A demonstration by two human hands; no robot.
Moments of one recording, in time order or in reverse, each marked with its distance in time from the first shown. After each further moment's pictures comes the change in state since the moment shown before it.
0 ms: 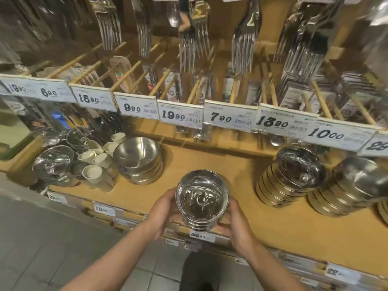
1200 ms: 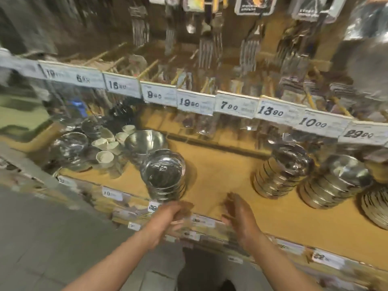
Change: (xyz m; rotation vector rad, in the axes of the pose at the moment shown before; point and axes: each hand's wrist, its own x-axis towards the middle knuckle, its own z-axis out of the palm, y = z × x) left_hand -0.058 -0.037 0.003 -0.004 0.007 -0.042; right_hand -0.018 0.012 -0.010 0.084 0.172 0.040
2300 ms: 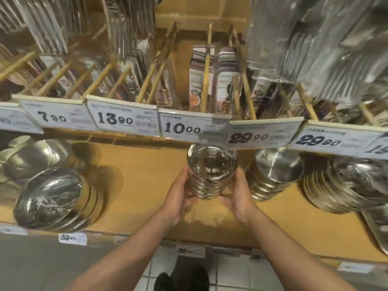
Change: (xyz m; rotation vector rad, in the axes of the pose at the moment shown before) left_hand 0.108 0.048 0.253 -0.073 -0.244 0.151; right_hand 0.087 -0.091 -0.179 0.084 -0.058 -0.136
